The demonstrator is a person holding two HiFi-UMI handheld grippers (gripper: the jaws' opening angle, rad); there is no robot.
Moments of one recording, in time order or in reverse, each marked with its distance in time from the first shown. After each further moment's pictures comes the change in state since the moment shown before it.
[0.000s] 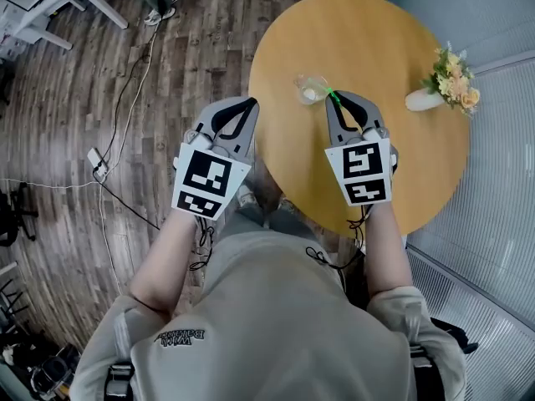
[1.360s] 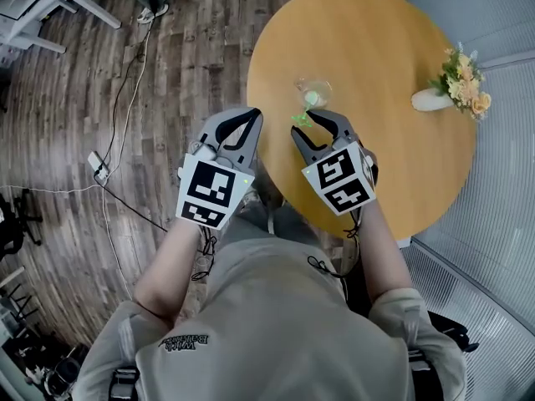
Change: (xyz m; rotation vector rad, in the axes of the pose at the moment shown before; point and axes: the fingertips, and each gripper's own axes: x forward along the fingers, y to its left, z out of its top) left arm 0.038 0.001 -0.024 -0.043 0.056 -0.064; right arm 0.050 0.064 -0.042 -0.014 0.152 0.292
